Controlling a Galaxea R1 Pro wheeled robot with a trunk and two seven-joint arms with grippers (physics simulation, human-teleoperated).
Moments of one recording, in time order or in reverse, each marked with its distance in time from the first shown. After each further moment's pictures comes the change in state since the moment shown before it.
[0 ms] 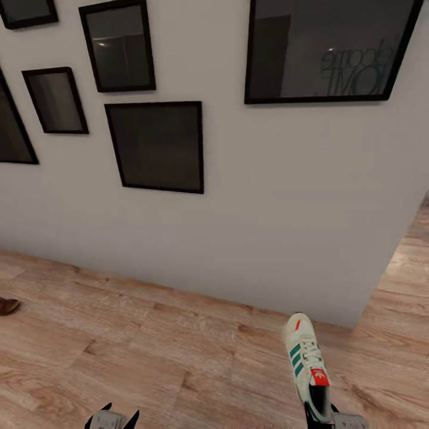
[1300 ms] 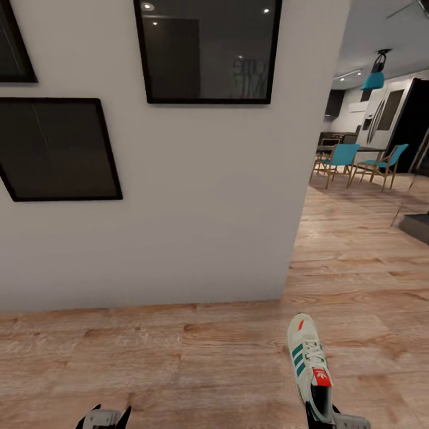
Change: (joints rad) left arm 0.000 -0.006 0.023 0.007 0.020 -0.003 0.124; right arm 0.000 0.010 -0.039 0.002 0.005 0.000 0.002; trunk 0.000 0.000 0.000
